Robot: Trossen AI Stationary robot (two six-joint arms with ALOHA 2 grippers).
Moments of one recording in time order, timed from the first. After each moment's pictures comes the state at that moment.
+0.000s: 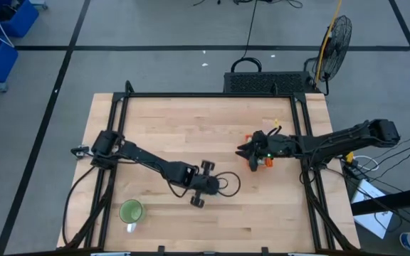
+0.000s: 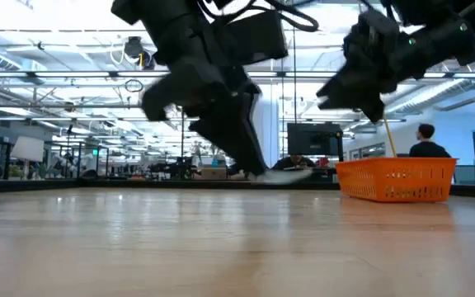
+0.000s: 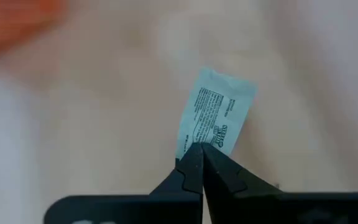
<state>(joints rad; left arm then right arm) -0.28 2.01 1.36 -0.37 -0.16 0.15 0.04 1.06 0.42 0.22 0.17 0.55</state>
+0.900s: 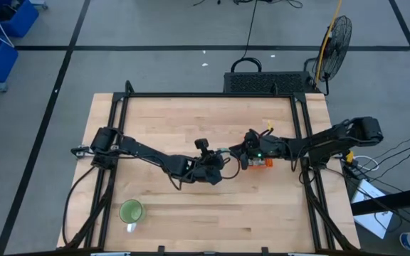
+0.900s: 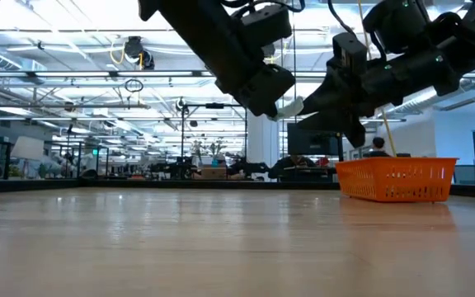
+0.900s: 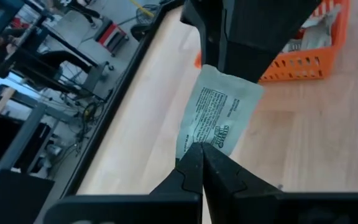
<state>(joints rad) -0.23 1.98 1.36 -0.16 -0.85 0.02 -0.01 1.35 0.37 0.64 0.13 0.67</state>
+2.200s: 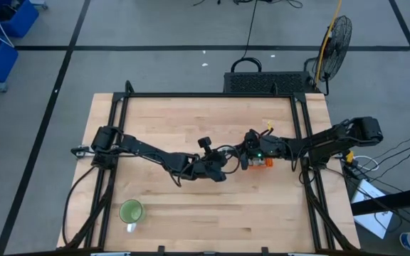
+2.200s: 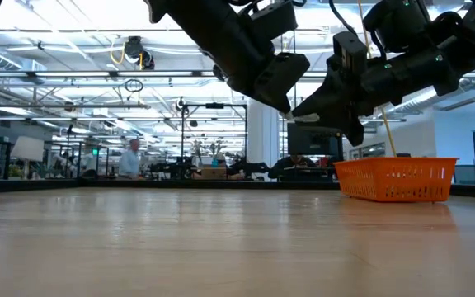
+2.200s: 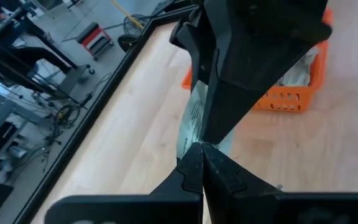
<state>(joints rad) -0.20 1.98 1.36 -0.06 -0.76 -0.01 0.00 1.35 0.37 0.66 0.13 0.64</state>
